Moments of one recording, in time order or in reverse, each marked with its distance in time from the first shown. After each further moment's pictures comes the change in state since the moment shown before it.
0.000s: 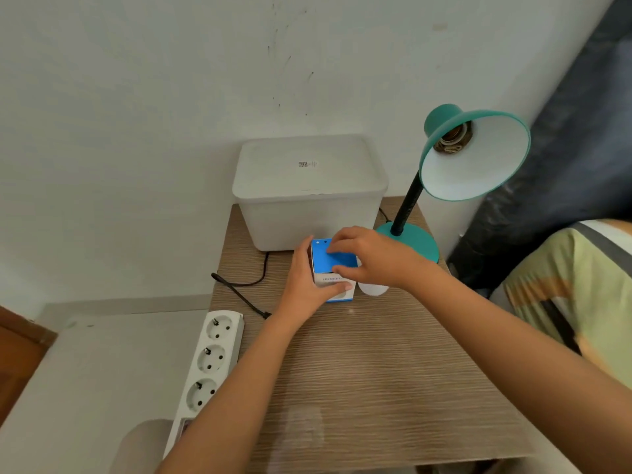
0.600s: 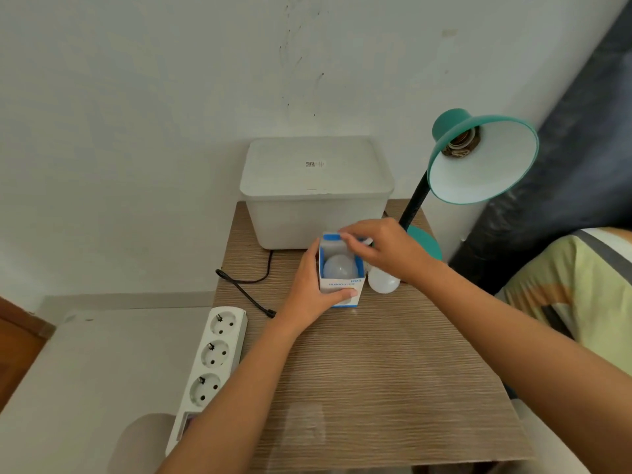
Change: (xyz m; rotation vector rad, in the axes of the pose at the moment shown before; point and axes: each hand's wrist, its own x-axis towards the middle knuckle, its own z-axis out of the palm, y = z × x) left_hand -0.009 -0.002 -0.002 -0.035 -0.060 0.064; right_hand 0.002 0.001 -0.006 0.198 0.304 -0.009
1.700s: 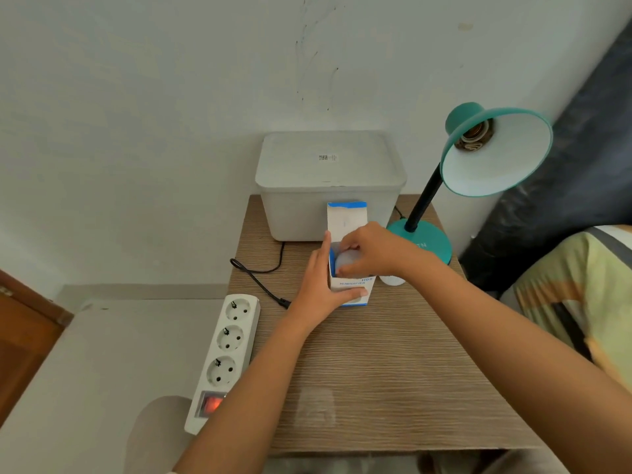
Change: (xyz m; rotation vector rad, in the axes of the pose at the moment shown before) left_hand -0.016 0.001 0.000 0.060 -0.023 -0.082; right_hand 0.012 -0.034 0.011 -0.071 -0.457 0.324
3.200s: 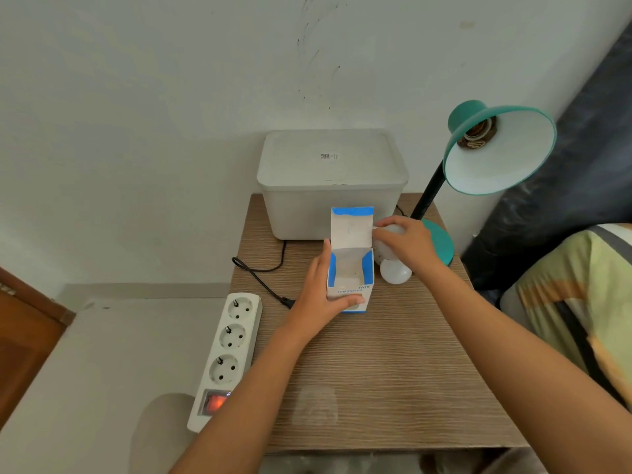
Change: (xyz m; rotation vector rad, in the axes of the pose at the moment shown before) left_hand -0.021 -0.003 0.002 -0.016 -0.006 0.036; right_hand -0.002 0.050 0.019 0.723 0.543 0.379
